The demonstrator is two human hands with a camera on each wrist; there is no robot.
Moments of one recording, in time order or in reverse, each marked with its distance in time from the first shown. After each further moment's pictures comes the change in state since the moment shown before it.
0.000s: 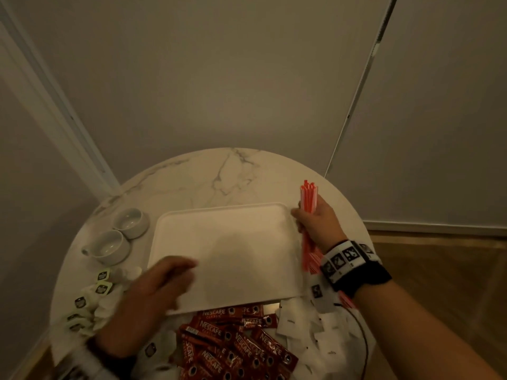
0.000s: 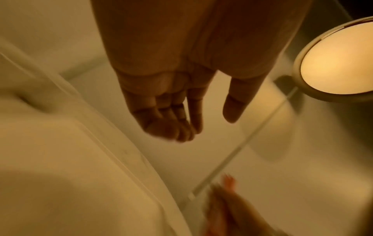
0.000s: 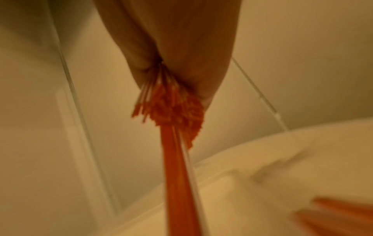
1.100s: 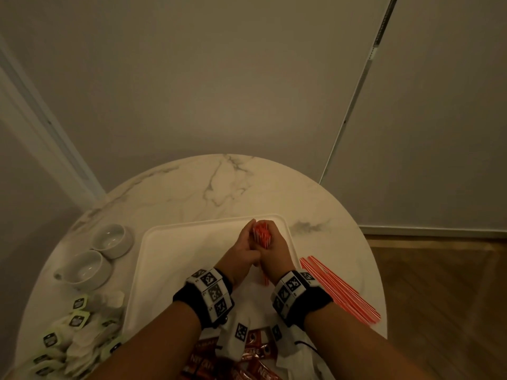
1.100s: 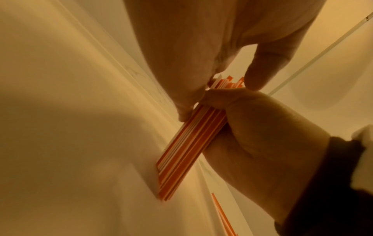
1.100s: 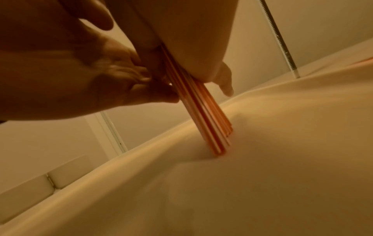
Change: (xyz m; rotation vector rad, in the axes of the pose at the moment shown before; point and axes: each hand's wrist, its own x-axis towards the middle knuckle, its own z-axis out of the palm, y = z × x) left_hand 0.165 -0.033 0.134 -0.347 -0.353 -0.106; right_hand 0.016 0.056 0.099 0.095 -0.056 -0.084
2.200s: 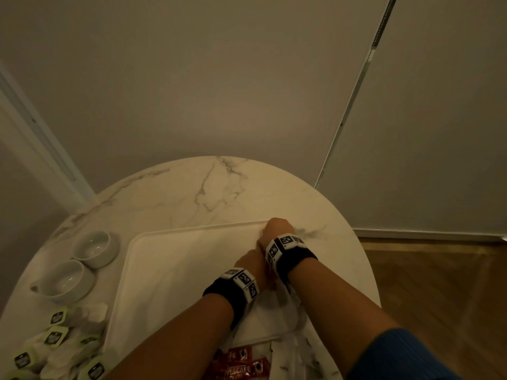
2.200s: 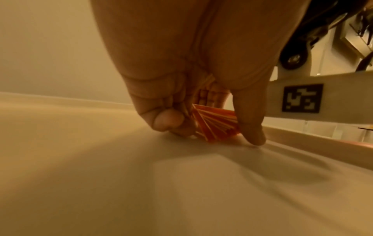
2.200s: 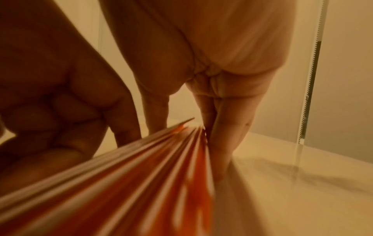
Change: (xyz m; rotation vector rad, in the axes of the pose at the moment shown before) left_hand 0.056 -0.023 0.030 1.182 -0.079 -0.083; right_hand 0.084 -0.009 -0.030 -1.078 -0.185 0.318
